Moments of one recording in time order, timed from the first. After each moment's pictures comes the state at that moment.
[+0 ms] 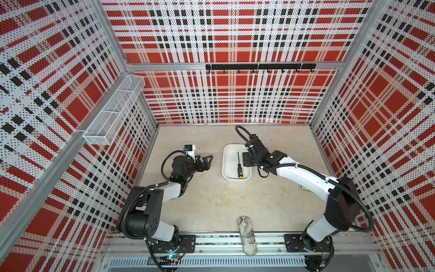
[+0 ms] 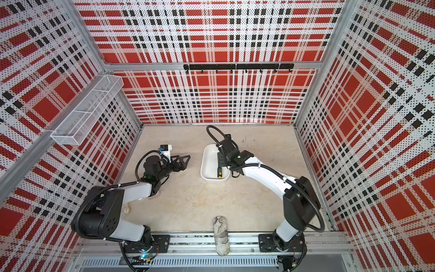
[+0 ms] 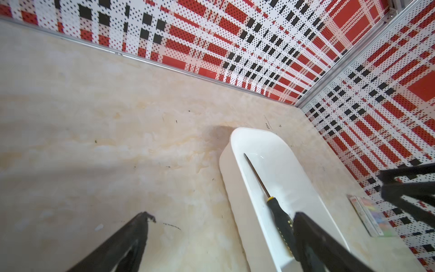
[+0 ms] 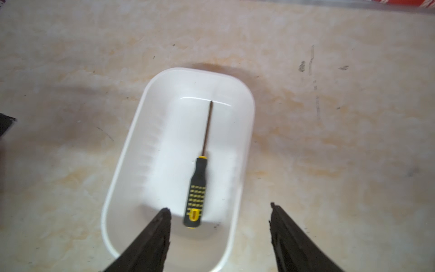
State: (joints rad) left arm -0.14 1.46 0.50 0.69 0.39 -0.35; right arm 0.68 1.55 1.22 -0.51 0.33 0.46
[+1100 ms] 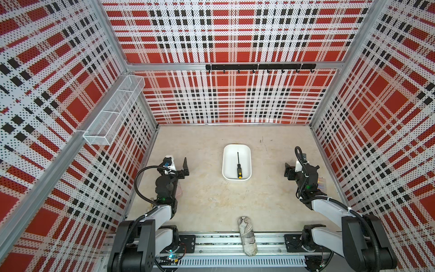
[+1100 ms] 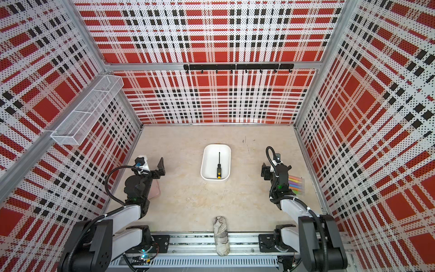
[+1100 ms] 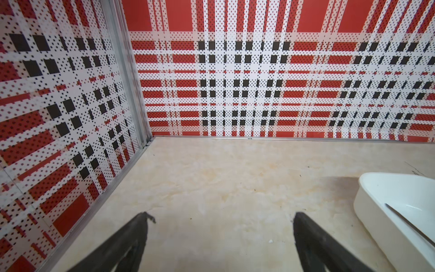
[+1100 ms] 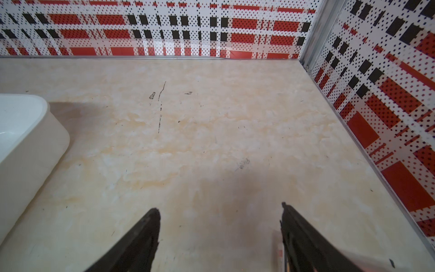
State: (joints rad) left arm 0.05 1.17 0.15 1.03 0.02 0.03; right arm 0.06 1.19 0.30 0.53 0.11 0.08
